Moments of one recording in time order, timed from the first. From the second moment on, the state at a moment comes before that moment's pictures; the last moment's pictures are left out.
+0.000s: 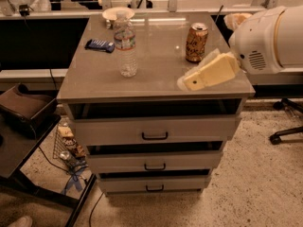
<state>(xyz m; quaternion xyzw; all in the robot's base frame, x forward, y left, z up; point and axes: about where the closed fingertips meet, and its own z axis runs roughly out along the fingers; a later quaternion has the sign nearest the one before) 0.499 -0.111 1.004 -0.44 0.74 0.10 0.50</state>
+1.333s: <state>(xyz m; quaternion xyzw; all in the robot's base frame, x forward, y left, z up) 0.610 -0.039 0.999 -0.43 0.68 0.18 0.57</state>
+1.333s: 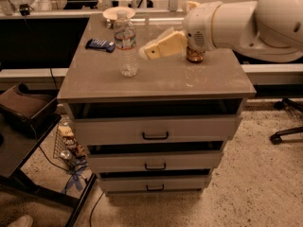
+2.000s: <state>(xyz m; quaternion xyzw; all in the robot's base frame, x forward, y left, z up) 0.671 -0.009 0.964 -0.41 0.65 0.23 0.60</state>
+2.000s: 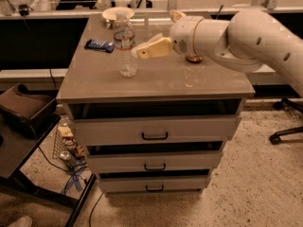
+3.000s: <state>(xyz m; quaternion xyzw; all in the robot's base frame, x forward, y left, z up) 0.700 0.062 0.927 -0.41 0.61 0.32 0.60</state>
